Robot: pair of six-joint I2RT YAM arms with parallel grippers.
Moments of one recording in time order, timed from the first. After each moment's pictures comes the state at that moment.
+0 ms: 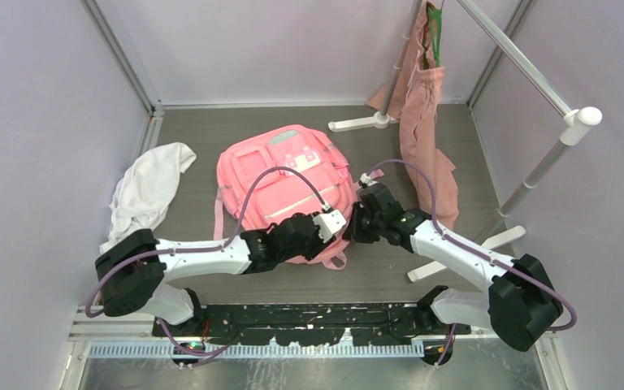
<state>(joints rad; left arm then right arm) -1.11 1.43 0.75 0.11 -0.18 0.06 0.63 1.19 0.68 -0.38 -0.09 0.67</state>
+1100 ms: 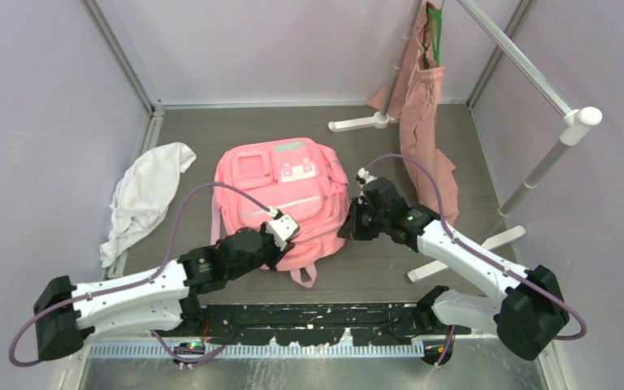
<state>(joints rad) -1.10 0.92 0.53 -0.04 -0.22 -0.03 0.64 1.12 0.75 -0.44 -0.19 0.64</state>
